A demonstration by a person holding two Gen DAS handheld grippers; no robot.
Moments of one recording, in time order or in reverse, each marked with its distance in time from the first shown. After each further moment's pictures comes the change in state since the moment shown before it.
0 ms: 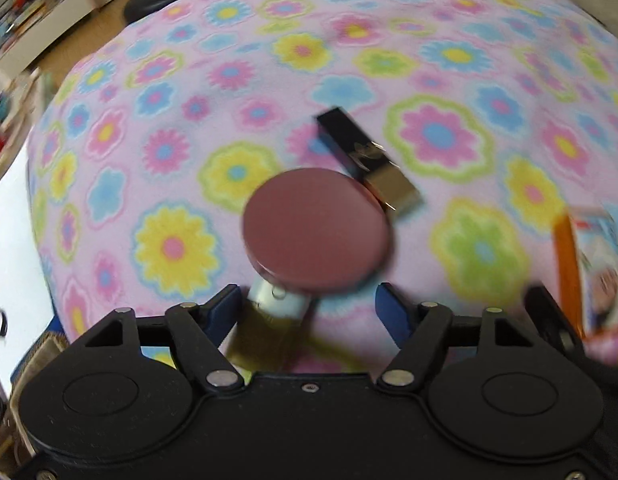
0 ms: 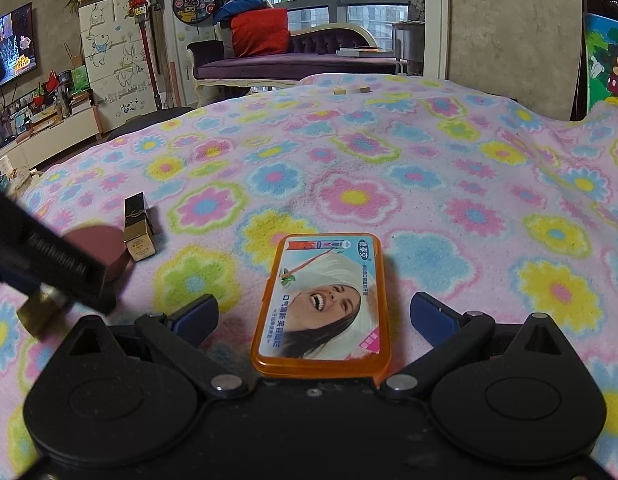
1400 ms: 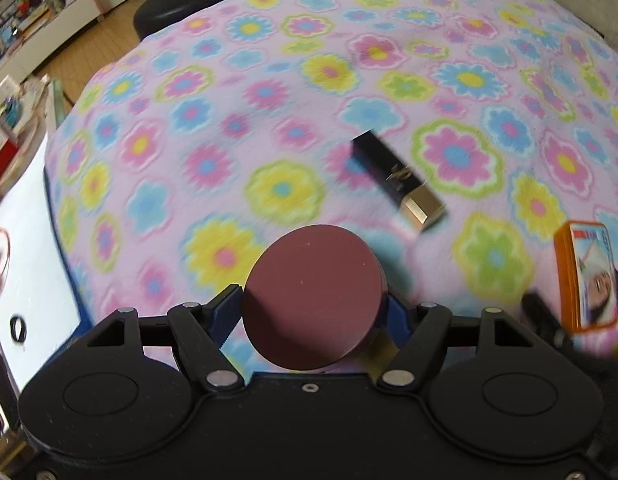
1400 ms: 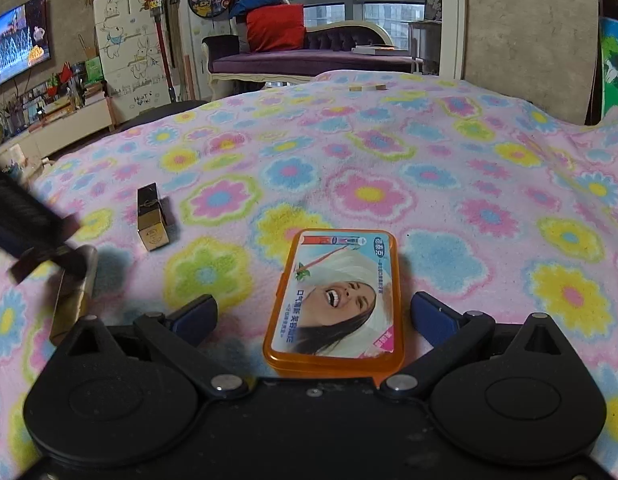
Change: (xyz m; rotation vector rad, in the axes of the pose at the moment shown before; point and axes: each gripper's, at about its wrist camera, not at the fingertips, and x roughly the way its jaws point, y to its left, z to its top) left arm -0.029 0.040 0.002 -0.046 -0.008 0.021; right arm -0.001 -0.003 0.000 0.001 -0.001 0.067
